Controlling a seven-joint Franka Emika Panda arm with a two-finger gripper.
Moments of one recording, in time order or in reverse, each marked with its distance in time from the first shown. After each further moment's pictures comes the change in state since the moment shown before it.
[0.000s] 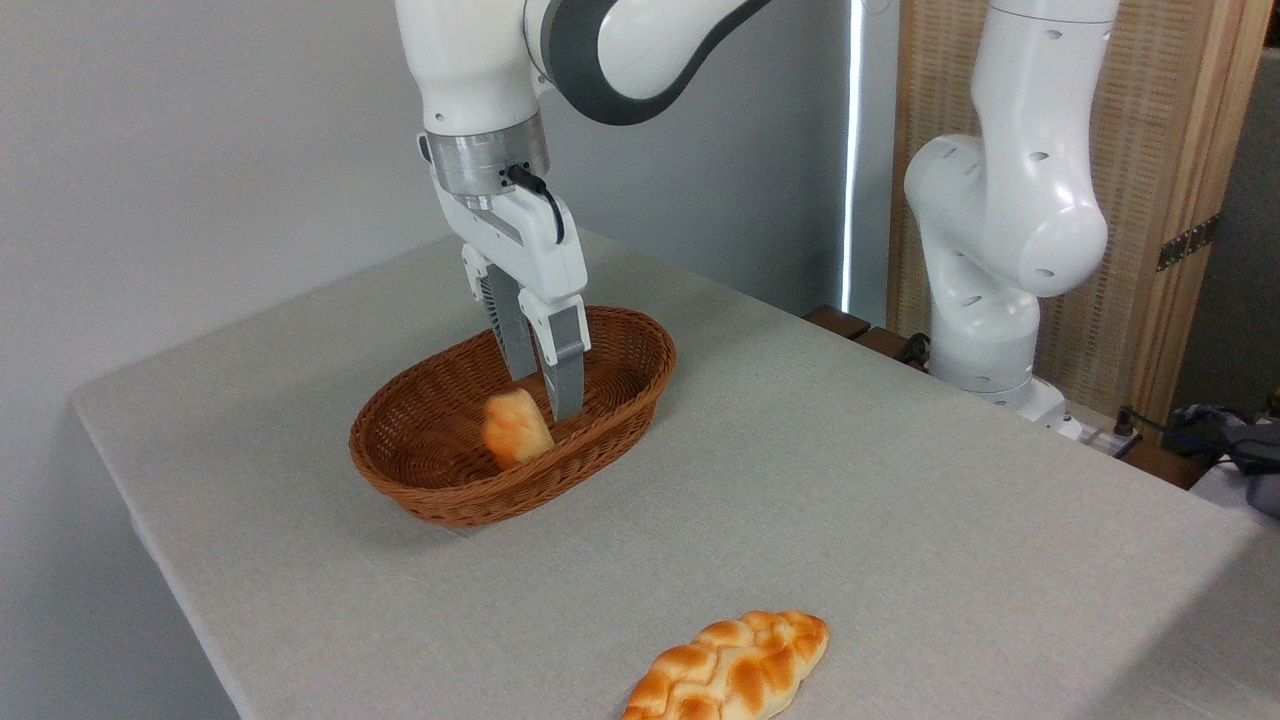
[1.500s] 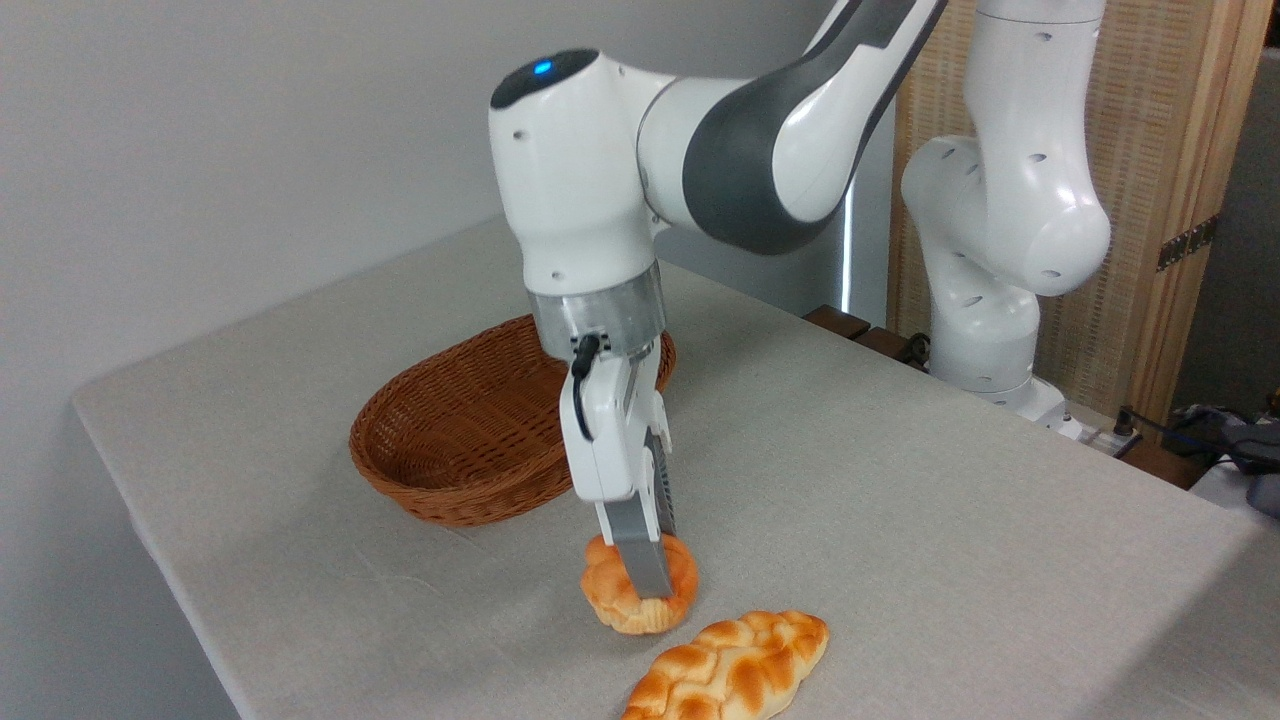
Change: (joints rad) arm 0.044 0.056 0.287 -0.074 0.160 0.169 0.877
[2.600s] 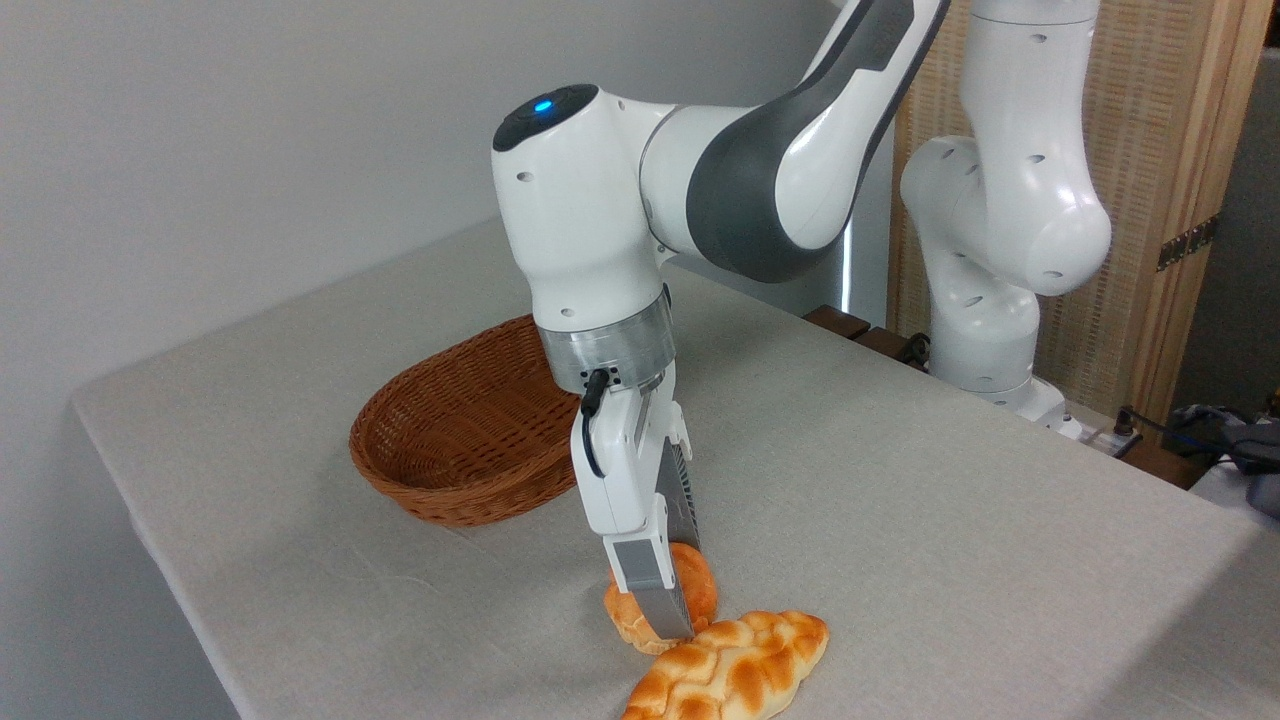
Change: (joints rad) arm 0.014 0.047 0.007 -0.013 0.021 -0.001 0.060
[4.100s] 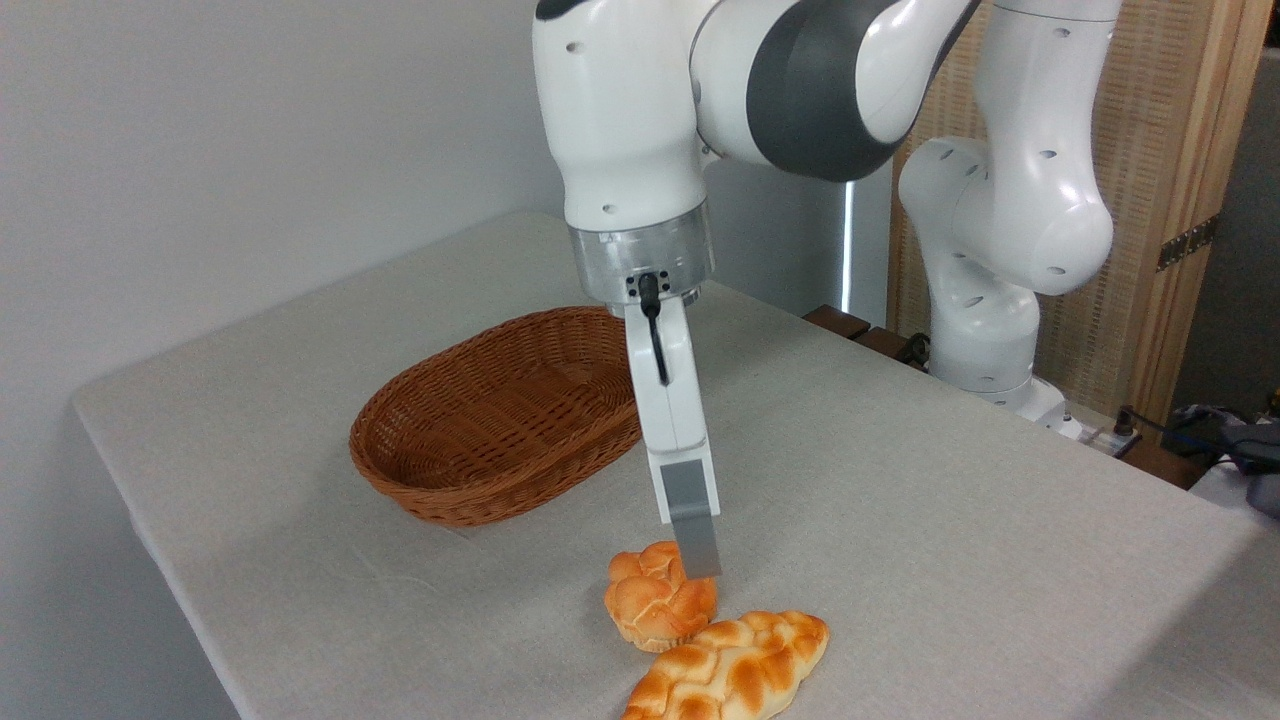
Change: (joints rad) arm 0.030 -0.128 0.001 0.033 -0.005 -0.104 -0.098
